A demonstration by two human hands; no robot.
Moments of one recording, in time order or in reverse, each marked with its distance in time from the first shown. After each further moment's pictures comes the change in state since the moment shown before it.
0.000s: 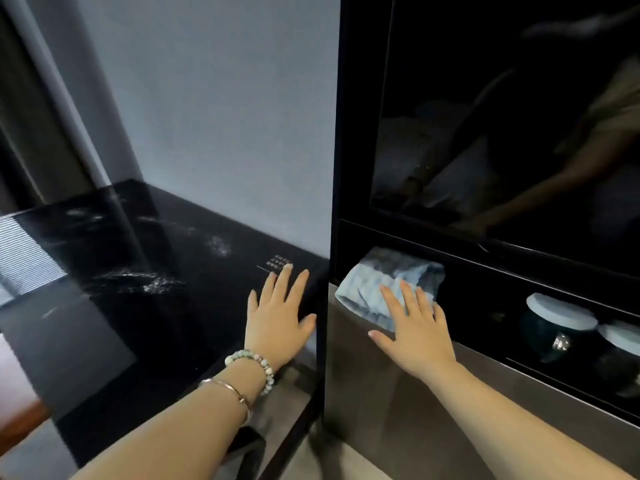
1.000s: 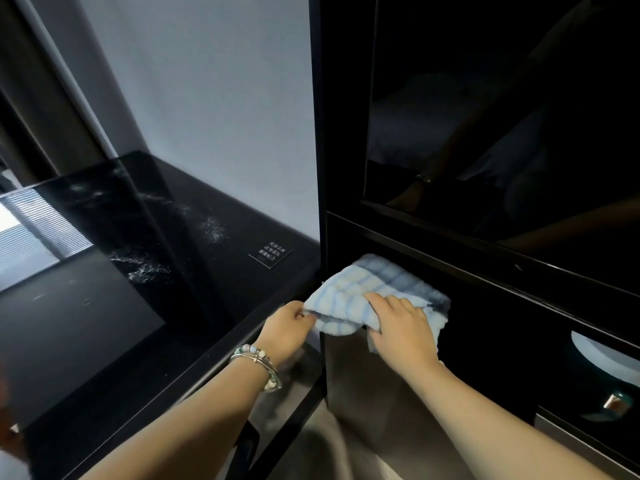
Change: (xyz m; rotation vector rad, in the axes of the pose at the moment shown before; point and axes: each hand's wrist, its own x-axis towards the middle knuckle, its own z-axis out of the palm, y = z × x) left_hand 0.071 0.028 0.069 -0.755 -0.320 -0.548; right_hand 0.084 0.029 0.034 0.166 0.093 -0.187
